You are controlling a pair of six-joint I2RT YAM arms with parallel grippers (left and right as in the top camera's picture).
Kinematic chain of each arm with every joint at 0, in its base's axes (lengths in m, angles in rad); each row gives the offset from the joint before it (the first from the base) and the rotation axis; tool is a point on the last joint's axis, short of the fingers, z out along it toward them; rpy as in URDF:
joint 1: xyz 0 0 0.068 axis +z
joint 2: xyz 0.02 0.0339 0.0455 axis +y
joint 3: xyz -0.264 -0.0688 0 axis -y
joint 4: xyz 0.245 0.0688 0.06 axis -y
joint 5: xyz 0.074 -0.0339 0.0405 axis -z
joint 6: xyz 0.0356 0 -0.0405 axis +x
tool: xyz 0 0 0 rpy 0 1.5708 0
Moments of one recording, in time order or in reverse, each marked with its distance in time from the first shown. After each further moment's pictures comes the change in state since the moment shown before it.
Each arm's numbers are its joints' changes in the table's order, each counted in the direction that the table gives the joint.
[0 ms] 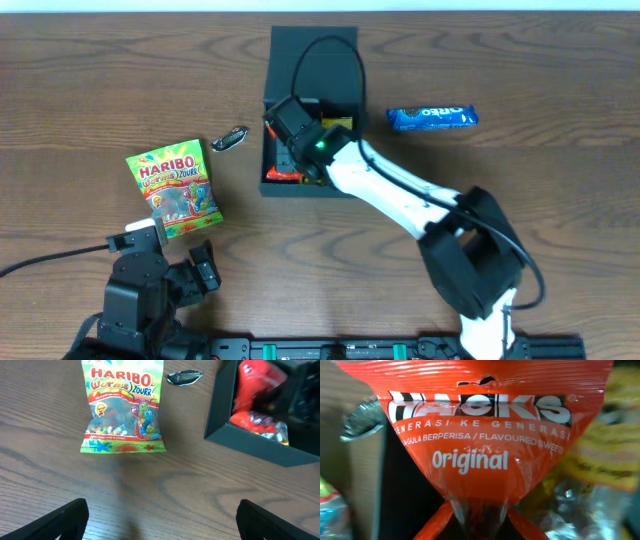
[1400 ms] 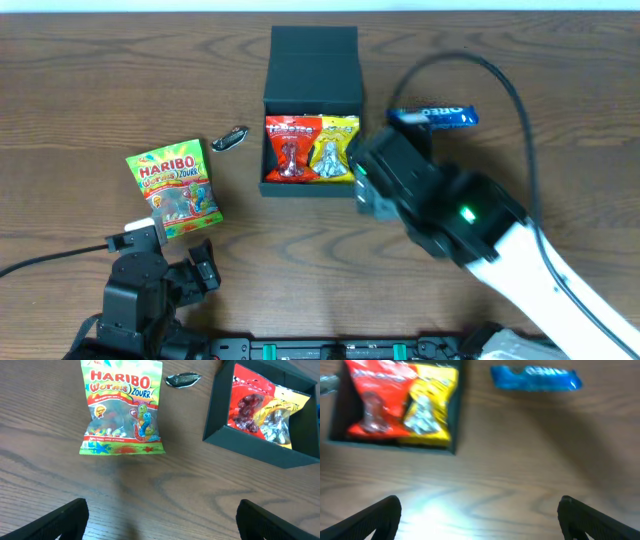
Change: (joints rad) left arm 0.000 -0.002 0.002 0.007 0.000 0.000; right arm 0.006 -0.767 -0.172 -0.641 0.295 -0.075
